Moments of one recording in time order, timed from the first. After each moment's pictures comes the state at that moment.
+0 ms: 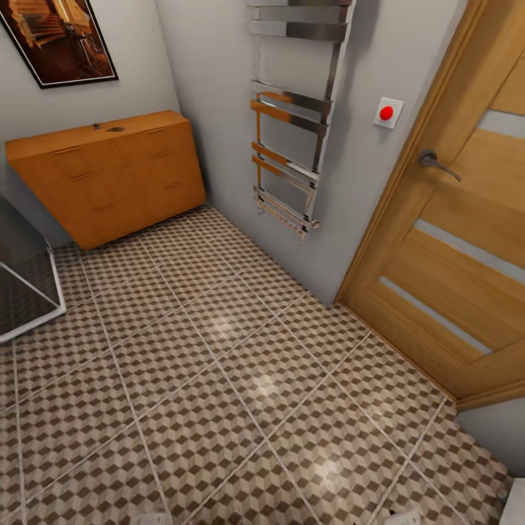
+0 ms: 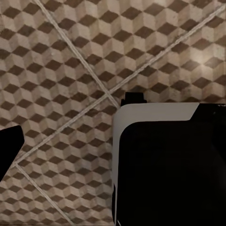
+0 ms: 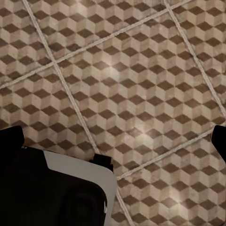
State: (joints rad) left arm -0.45 0.05 -0.30 0.07 0.33 -0.27 0.02; right arm -0.35 -0.11 0.14 -0.02 0.03 -0.66 0.08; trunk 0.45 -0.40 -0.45
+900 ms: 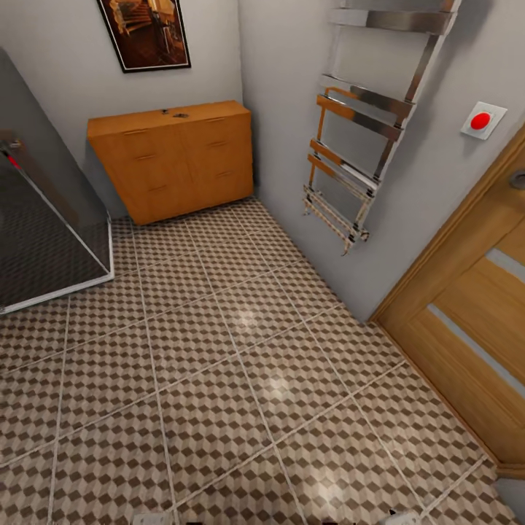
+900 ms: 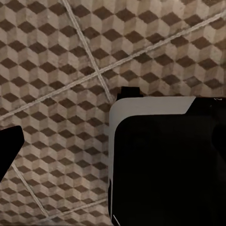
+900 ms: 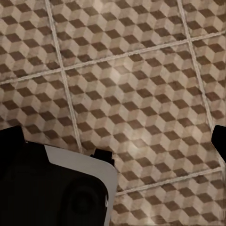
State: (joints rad) left arm -0.45 0.04 -0.30 0.07 0.33 -0.27 0.02; right arm -0.35 -0.11 0.14 -0.02 0.03 -0.66 0.08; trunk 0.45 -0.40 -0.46
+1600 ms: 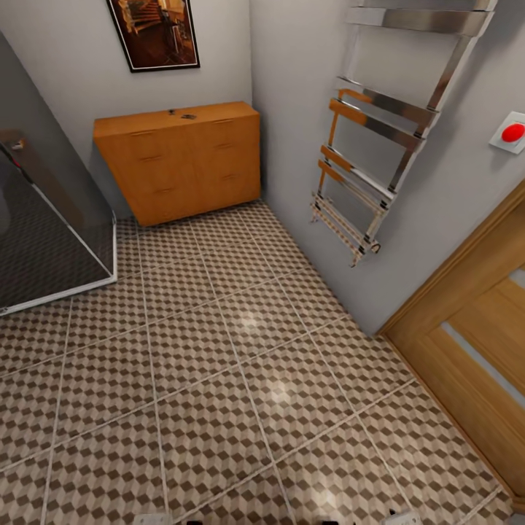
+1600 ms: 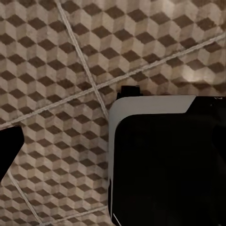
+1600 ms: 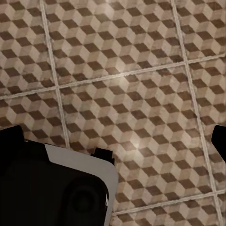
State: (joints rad) left arm -0.45 0.04 -0.30 0.07 0.33 -0.27 0.02; right arm -0.35 -0.11 0.14 -0.02 0.03 -0.66 0.08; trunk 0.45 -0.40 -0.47
